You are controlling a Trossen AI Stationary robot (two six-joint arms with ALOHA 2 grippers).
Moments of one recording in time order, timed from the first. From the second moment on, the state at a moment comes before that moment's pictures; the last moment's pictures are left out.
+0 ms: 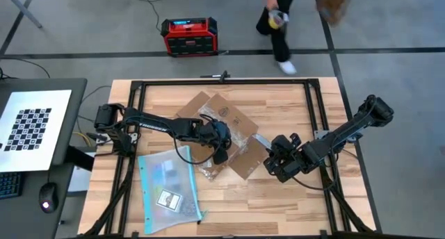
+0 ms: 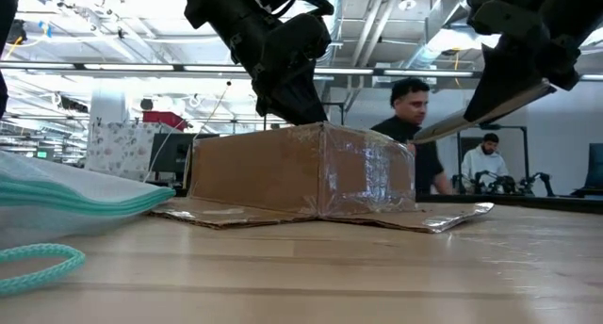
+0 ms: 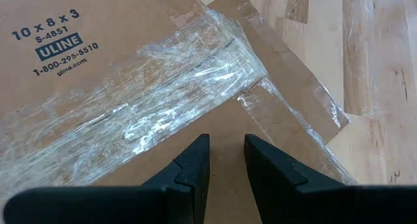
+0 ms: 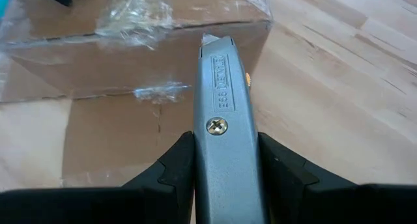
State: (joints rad) left arm -0.03 1.75 1.19 -0.25 -0.11 -0.23; right arm 0.52 1.36 0.86 -0.83 0.72 1.28
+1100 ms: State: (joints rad) left arm -0.03 1.75 1.19 -0.25 -0.11 -0.23; right arm 0.50 1.37 0.86 -0.79 0.74 1.25
